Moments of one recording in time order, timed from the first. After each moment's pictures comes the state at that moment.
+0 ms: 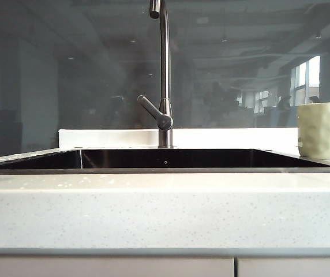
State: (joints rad) left arm -0.05 0.00 0.05 0.07 -0.02 -0.08; right arm -0.13 0.31 0.20 0.19 -0.06 0.21
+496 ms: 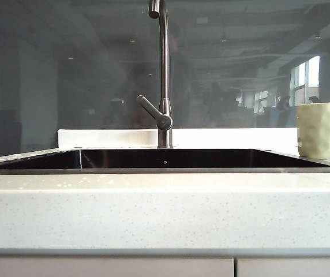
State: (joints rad) left arm -0.05 0.00 0.01 0.09 -0.04 -0.01; right arm -0.13 0.31 0.20 0.18 -0.05 0.21
